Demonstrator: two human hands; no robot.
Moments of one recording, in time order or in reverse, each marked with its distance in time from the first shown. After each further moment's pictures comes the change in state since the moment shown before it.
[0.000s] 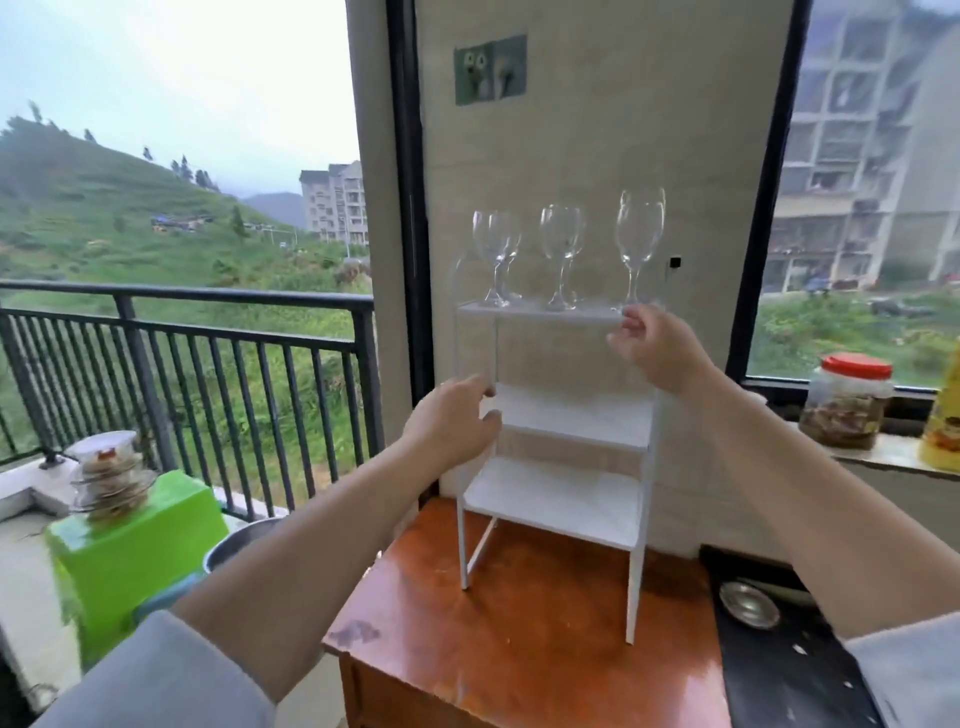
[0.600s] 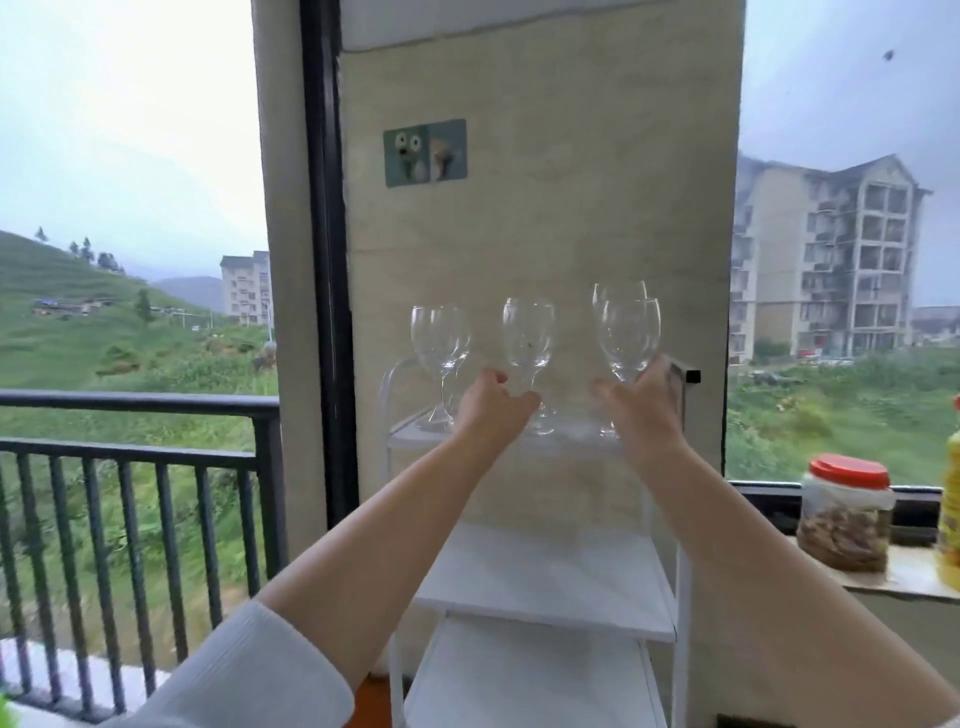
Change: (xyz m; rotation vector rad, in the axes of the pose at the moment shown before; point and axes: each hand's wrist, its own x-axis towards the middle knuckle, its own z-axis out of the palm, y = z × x) left_hand 0.220 0.041 0.031 -0.739 0.016 -0.076; right_hand 0.144 0.026 0.038 0.468 0.560 0.152
